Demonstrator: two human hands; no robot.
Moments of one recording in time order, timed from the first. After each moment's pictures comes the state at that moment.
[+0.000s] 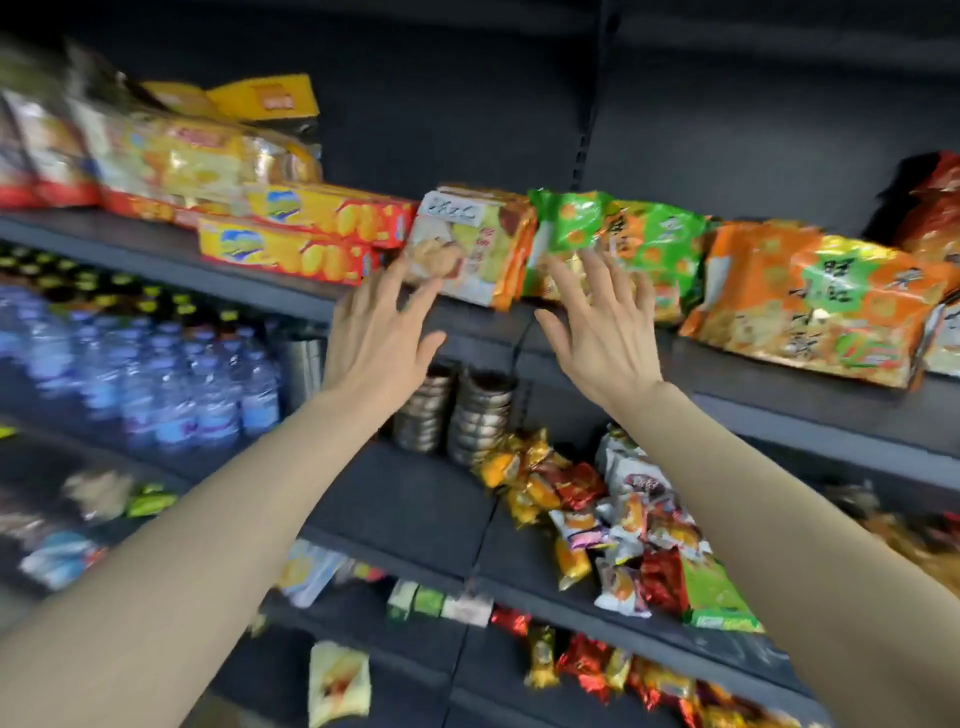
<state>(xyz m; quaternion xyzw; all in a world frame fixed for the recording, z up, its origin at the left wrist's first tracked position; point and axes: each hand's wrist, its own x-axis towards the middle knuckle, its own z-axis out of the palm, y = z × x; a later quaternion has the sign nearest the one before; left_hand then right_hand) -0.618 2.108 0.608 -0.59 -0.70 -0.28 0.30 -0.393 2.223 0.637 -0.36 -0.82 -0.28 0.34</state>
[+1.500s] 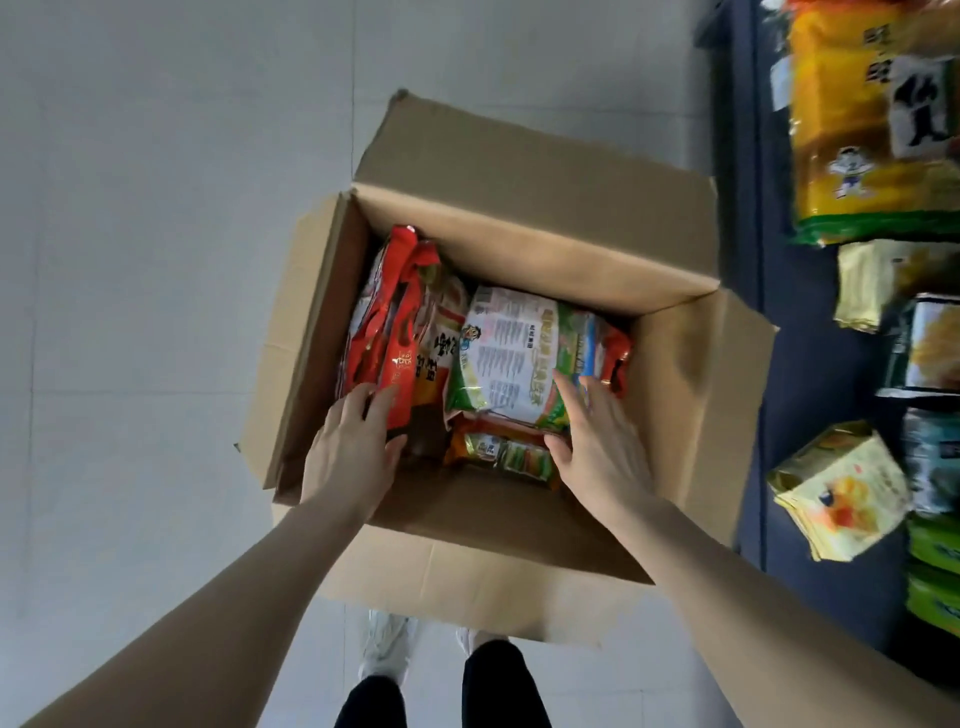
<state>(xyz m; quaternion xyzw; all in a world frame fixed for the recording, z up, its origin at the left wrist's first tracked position) -0.803 1.591 -0.202 0.07 -0.96 -0.16 -0.24 -0.830 1.860 -0.210 0.05 -0.96 0.12 -0.26</state>
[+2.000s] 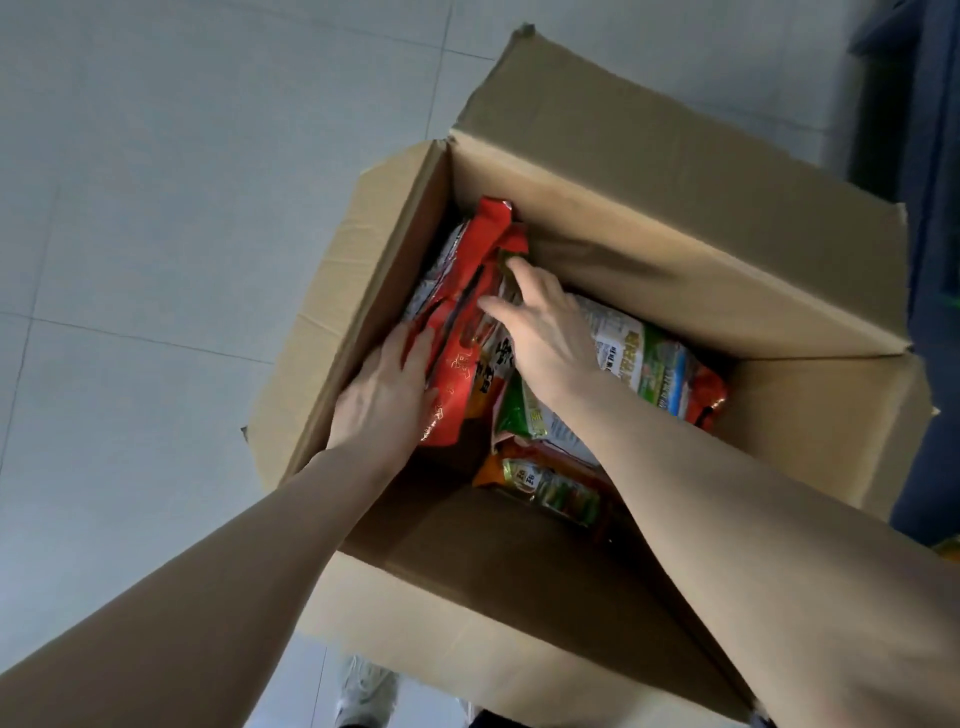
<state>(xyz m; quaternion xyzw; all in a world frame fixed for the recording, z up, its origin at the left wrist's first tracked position) -0.847 1.555 -0.282 0.11 -0.95 -0.17 -0.22 -0.956 1.720 -0.312 0.28 -0.94 0.14 -0.16</state>
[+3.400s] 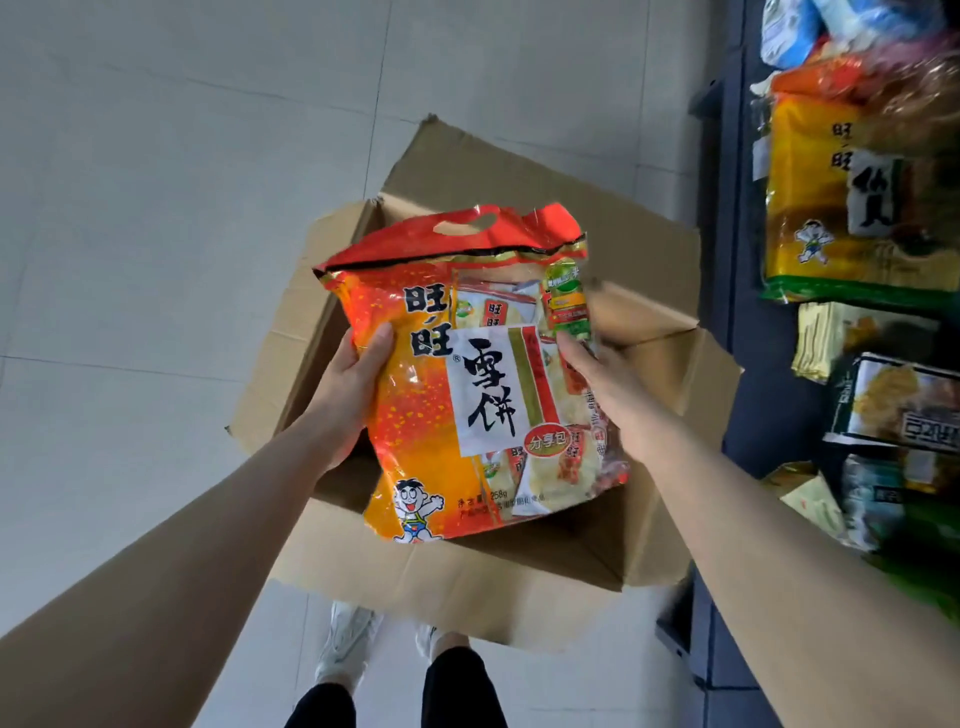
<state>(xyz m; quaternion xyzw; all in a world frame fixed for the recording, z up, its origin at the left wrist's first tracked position) -0.852 1.582 -0.167 0.33 -0.55 -0.74 -0.21 -0.917 1.853 -0.147 -0.26 -0.72 0.50 -0.39</state>
